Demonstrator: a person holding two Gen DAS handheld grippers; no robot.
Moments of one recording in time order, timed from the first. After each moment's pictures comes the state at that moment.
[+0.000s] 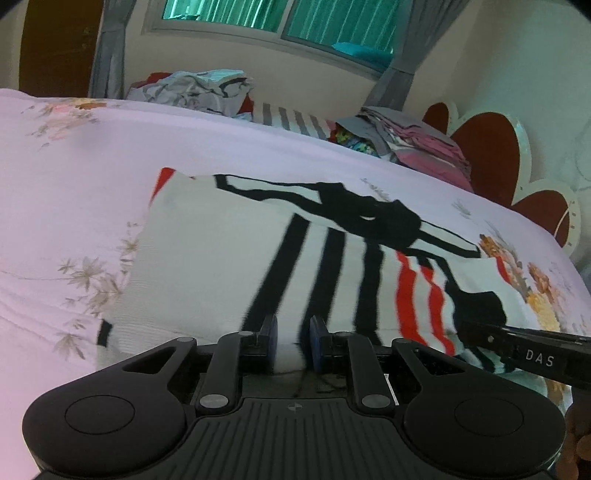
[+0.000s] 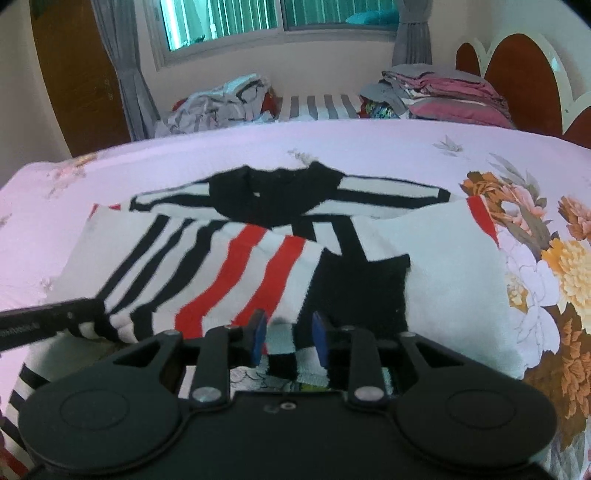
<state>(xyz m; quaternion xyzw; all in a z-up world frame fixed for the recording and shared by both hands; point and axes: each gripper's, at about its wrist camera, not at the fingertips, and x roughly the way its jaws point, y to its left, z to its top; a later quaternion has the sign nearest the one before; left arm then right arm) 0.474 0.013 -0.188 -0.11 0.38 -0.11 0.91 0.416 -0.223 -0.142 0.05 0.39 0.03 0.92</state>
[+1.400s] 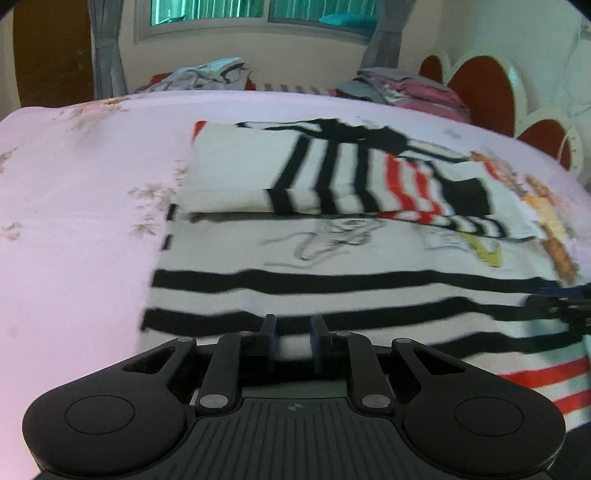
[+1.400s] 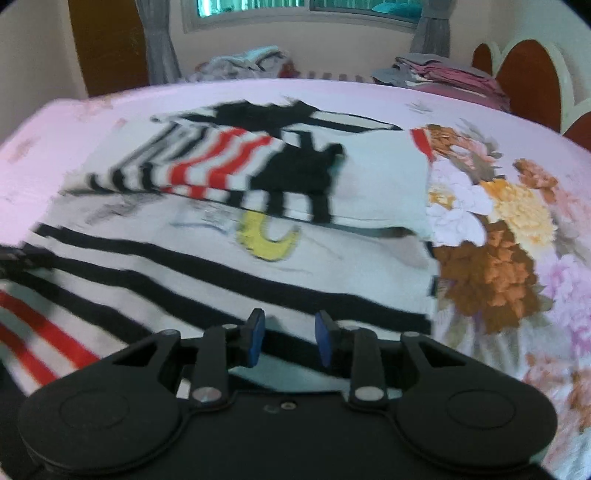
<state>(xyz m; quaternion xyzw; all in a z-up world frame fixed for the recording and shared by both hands) 0.346 0.025 -0.188 -0.02 0.41 -0.10 0.91 0.293 -0.267 -0.155 0.01 0.42 0.09 0.90</state>
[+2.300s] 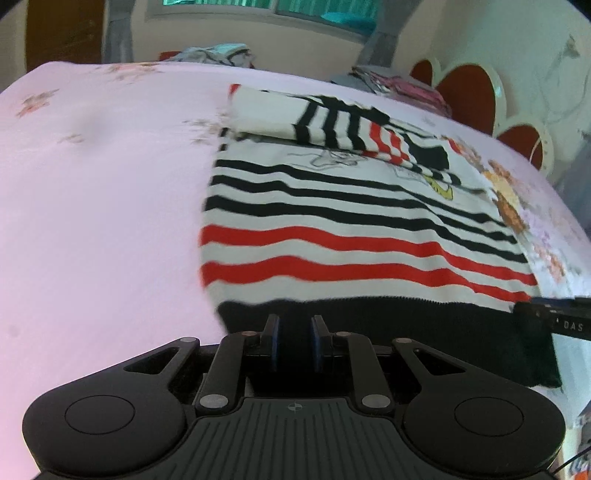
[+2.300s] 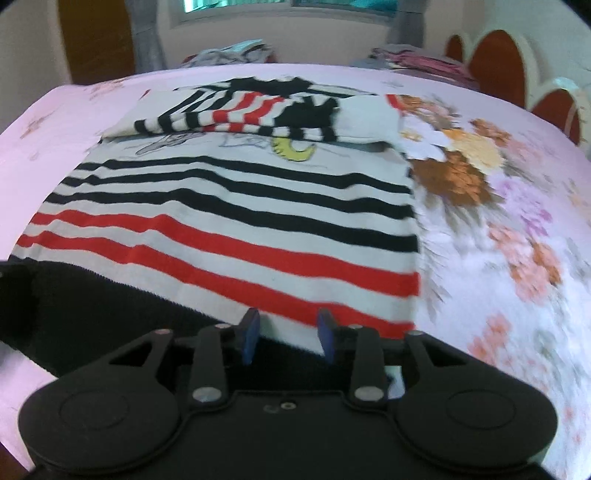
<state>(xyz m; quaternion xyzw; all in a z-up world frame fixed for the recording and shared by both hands) 0.214 0.101 -0.187 -0.07 0.43 -0.12 0.90 0.159 -0.244 -0.154 0.00 0.43 0.00 0.90</state>
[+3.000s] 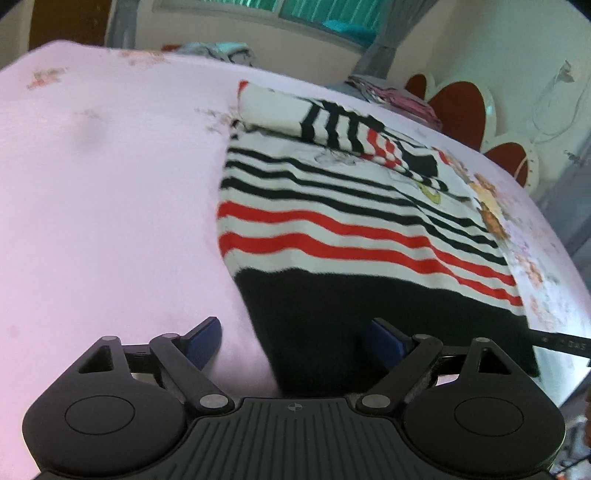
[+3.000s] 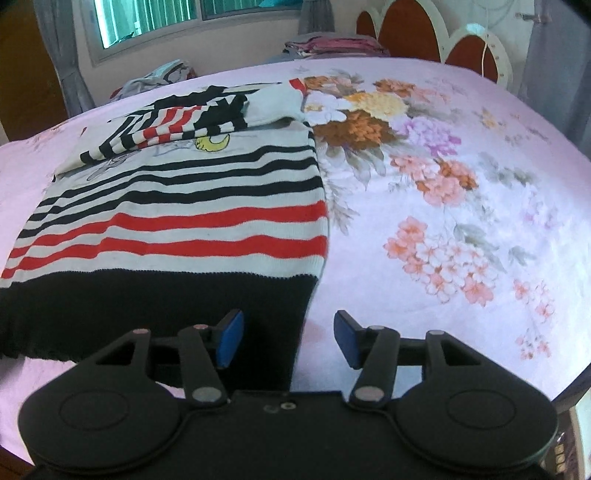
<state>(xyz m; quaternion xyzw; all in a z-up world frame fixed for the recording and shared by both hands) 0.194 0.124 -0.197 -0.11 0.43 -0.14 0.89 0.105 -0.271 -0.157 0.09 0.42 -0.09 0.90</state>
